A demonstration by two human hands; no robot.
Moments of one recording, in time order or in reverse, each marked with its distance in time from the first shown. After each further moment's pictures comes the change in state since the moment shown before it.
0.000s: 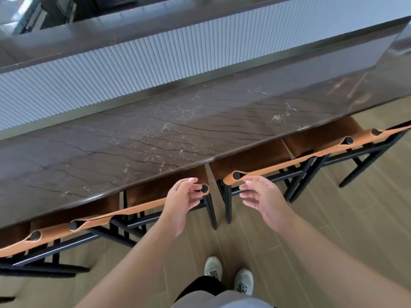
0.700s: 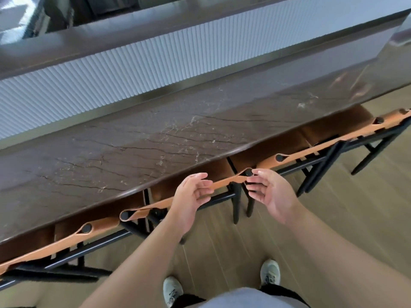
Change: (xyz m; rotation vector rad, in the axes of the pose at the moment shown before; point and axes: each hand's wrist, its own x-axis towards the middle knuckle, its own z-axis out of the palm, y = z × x) left_hand -0.009 0.016 -0.142 -0.047 -0.185 -0.005; right_hand -0.033 0.050 0.127 0.248 0.038 -0.004
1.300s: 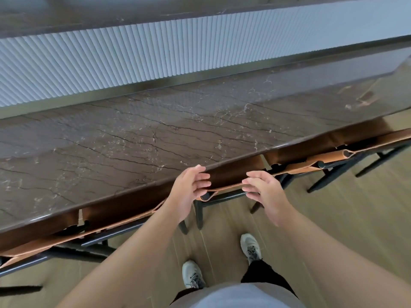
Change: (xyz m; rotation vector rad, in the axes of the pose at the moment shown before) left_hand 0.009 0.048 -0.267 -0.067 -0.004 -0.119; right_hand -0.040 0.125 0.243 -0.385 0.036 -0.103
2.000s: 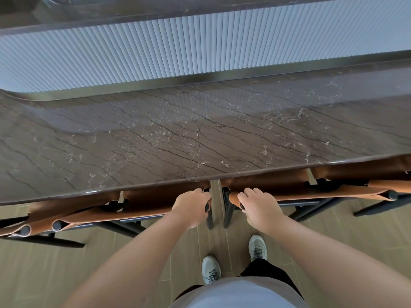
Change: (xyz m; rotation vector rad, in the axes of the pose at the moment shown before) left_hand 0.008 -0.017 -0.107 1.761 0.008 0.271; right_hand 0.047 0.046 0.097 -1.678 -0.435 -0.787
